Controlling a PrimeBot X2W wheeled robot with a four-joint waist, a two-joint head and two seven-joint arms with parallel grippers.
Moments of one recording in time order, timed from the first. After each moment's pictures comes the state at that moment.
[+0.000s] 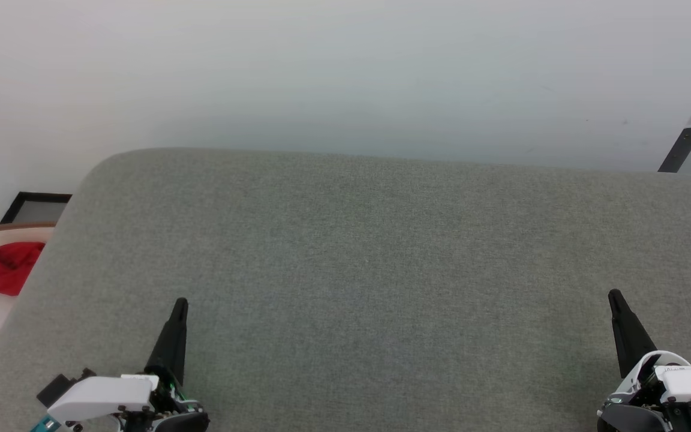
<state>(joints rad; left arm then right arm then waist) -0.10 0.05 0.11 0.25 -1.62 -0.13 0.11 -0.11 -0.05 -0.12 0.25 1.61 0.13 0.11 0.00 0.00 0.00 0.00</state>
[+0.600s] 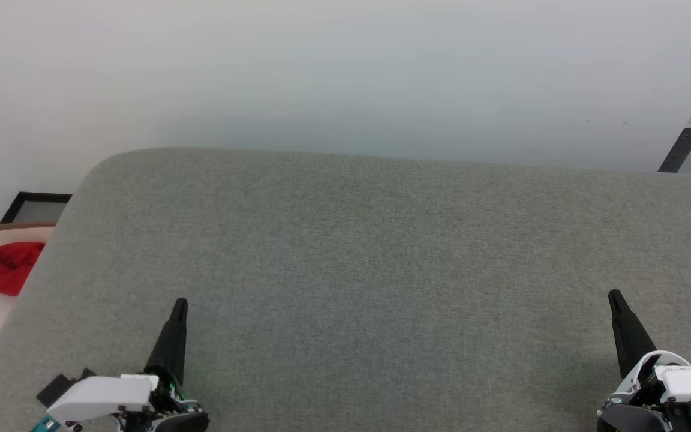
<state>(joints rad) -0.10 0.05 0.11 0.25 -1.62 -0.13 0.11 -0.11 -0.05 -0.12 0.25 1.61 0.13 0.11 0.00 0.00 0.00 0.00</state>
